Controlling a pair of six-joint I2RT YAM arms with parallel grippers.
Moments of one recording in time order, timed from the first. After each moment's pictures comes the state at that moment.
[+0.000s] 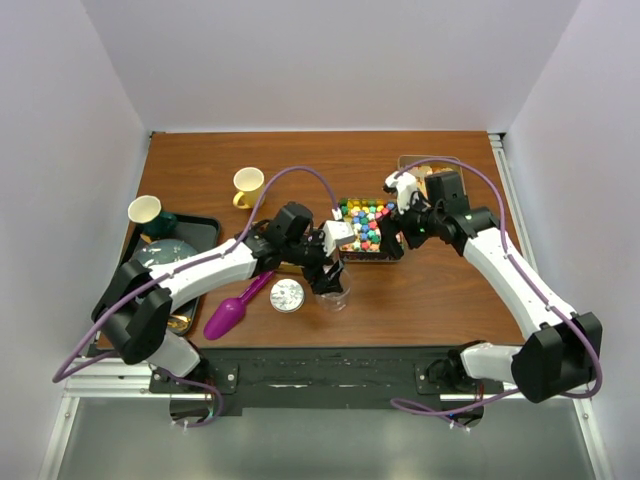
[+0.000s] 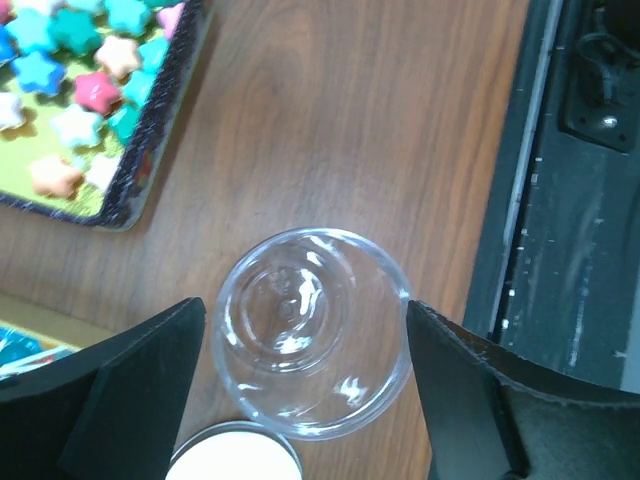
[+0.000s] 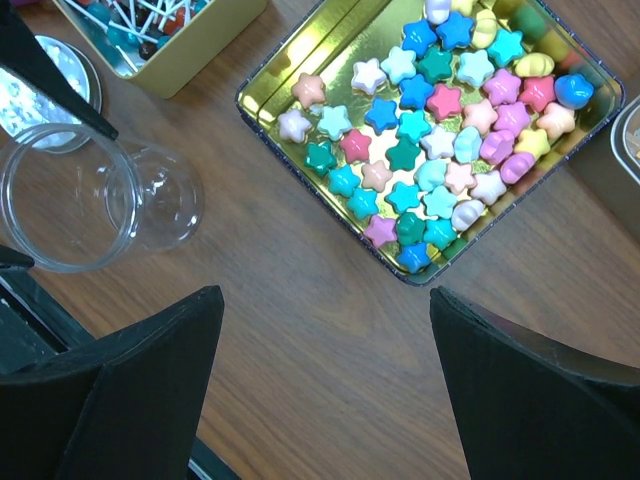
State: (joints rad) left arm -0.76 1.51 0.97 -0.21 0.54 0.16; right arm 0.31 1.26 1.08 -0.68 -0.35 -0.28
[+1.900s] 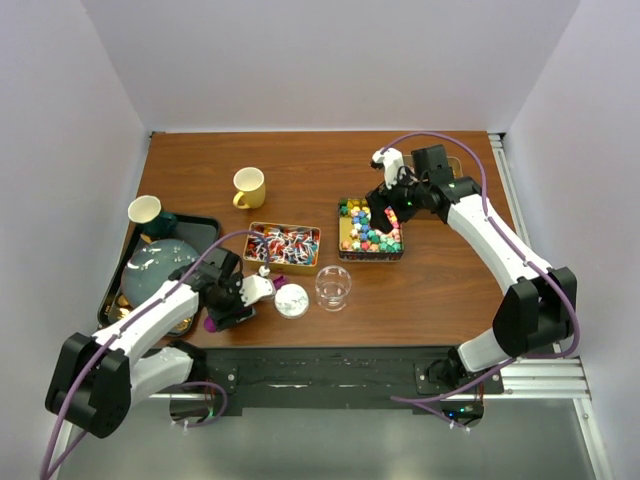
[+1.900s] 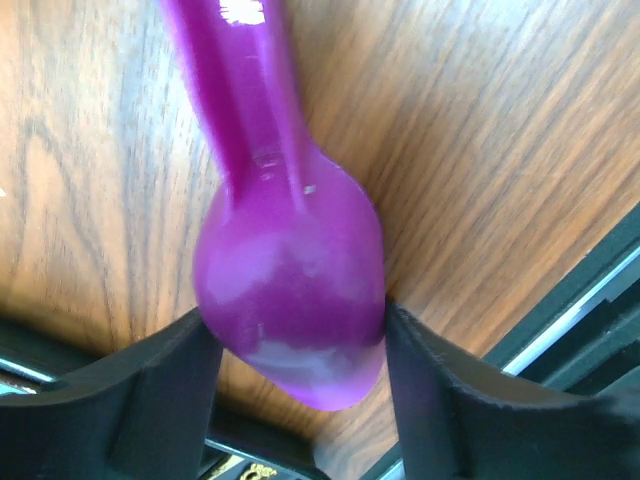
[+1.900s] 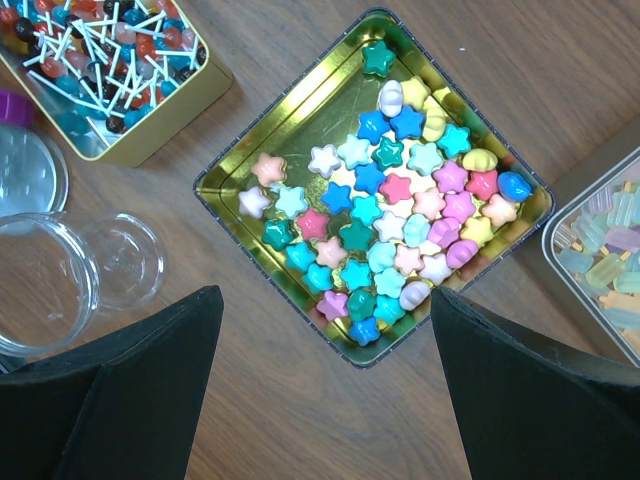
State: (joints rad) left arm -0.39 1.07 0.51 -0.75 0.10 0.74; right arm 0.31 1.51 1.31 -0.66 -0.36 -0.32
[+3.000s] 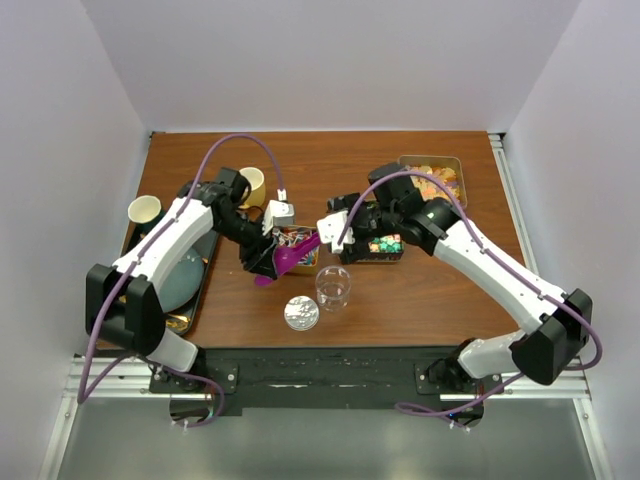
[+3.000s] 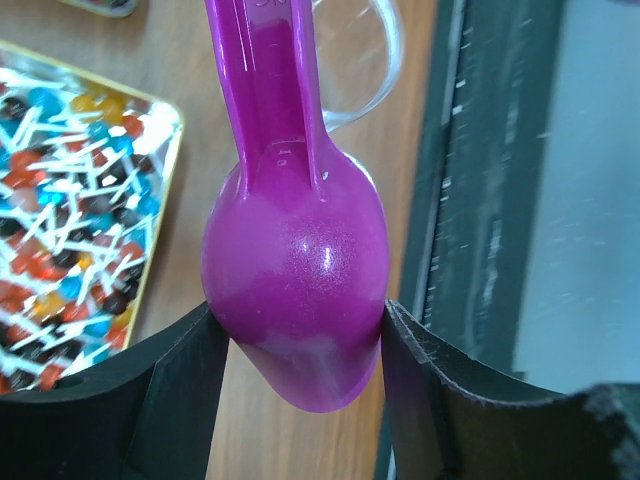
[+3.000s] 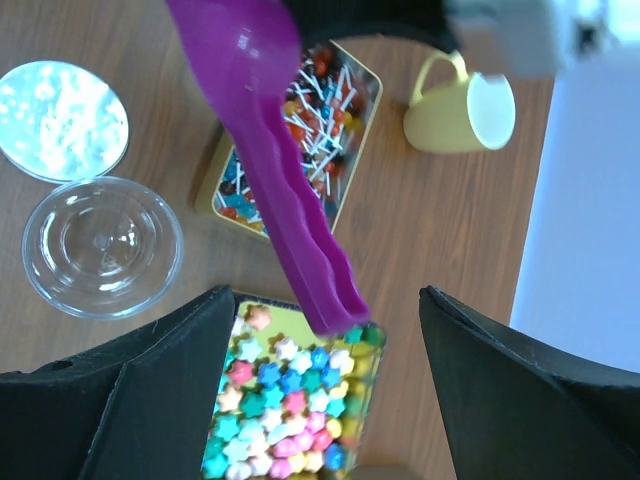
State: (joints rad) left arm -0.31 1.51 1.25 -1.14 0.83 0.85; right arm 0.68 1.37 1.32 -0.66 -0.52 -1.17
